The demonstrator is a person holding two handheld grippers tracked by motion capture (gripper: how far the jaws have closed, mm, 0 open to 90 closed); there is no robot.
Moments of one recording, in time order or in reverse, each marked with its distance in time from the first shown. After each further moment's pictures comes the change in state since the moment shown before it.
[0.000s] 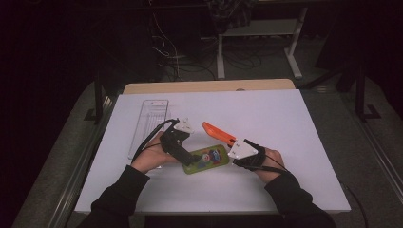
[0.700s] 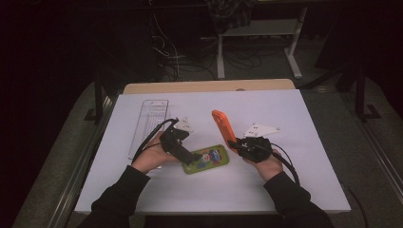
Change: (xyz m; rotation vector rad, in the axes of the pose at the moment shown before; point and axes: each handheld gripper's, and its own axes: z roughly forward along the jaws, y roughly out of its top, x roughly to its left) left arm 0.002 0.000 0.001 -0.003 0.015 -0.031; right arm -0.033 -0.014 0.003 -0.104 0.269 0.561
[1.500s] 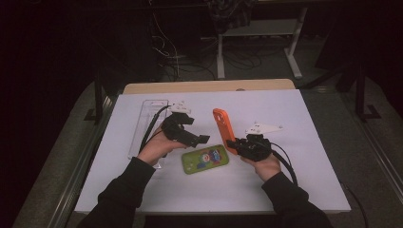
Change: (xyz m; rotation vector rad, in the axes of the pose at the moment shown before) left arm 0.015 0.034 -0.010 -0.264 -0.055 -0.179; right arm 0.001 0.001 0.001 -0.018 0.036 0.086
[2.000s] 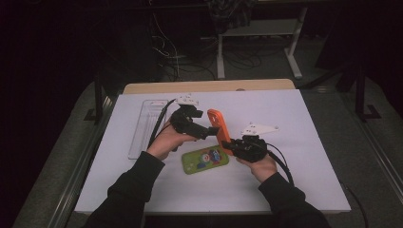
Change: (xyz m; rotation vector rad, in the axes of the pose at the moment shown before) left arm -0.004 0.019 0.015 -0.056 -0.022 -0.003; right arm 0.012 0.004 0.006 -0.014 0.038 -0.013
